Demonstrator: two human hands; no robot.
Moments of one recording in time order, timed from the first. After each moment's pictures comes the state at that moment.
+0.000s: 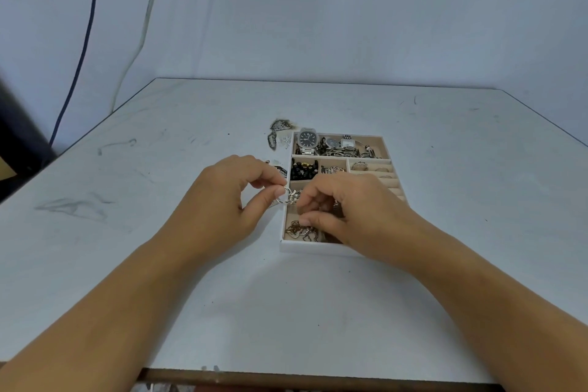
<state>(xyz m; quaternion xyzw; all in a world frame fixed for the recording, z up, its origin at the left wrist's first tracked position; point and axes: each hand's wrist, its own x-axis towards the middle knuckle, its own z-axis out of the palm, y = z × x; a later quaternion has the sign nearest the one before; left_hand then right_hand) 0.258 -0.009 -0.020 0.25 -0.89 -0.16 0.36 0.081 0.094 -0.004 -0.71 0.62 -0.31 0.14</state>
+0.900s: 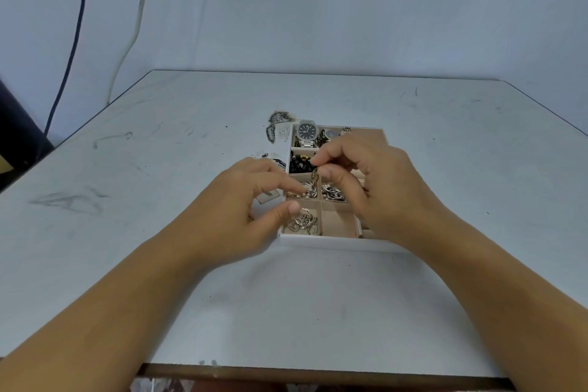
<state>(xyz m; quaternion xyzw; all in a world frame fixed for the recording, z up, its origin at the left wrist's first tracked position) 0.252 -0.002 -0.026 0.20 -0.91 -0.23 0.30 0.073 0.096 0.005 -0.69 0.58 -0.43 0.00</state>
